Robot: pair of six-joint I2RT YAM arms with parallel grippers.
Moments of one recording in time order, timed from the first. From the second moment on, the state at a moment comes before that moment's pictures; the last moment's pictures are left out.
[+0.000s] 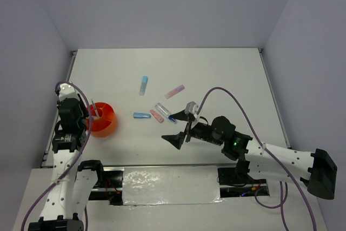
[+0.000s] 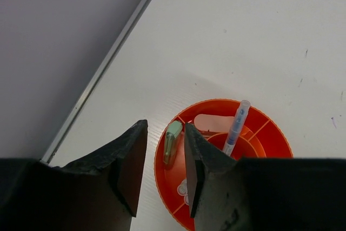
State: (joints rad) left arm 0.11 0.62 0.63 -0.40 -0.39 -0.12; right arm 1.06 0.85 0.47 0.41 -0.14 0.08
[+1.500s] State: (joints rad) left arm -0.10 0.45 1.07 -0.92 -0.02 -0.27; right arm 0.95 2.20 1.65 -0.40 -0.07 -0.35
